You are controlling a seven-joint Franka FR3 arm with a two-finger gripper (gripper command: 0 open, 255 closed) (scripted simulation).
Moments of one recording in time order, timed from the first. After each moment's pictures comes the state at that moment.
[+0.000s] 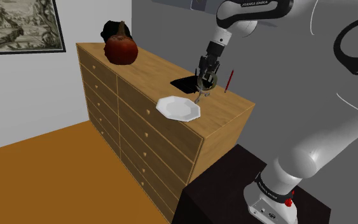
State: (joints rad) arm 0.01 -0.15 -0.20 -1.96 0.19 1.79 -0.23
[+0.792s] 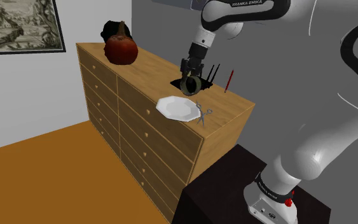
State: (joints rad) arm 0.10 -0.16 -0.07 -2.01 0.21 1.87 -0.02
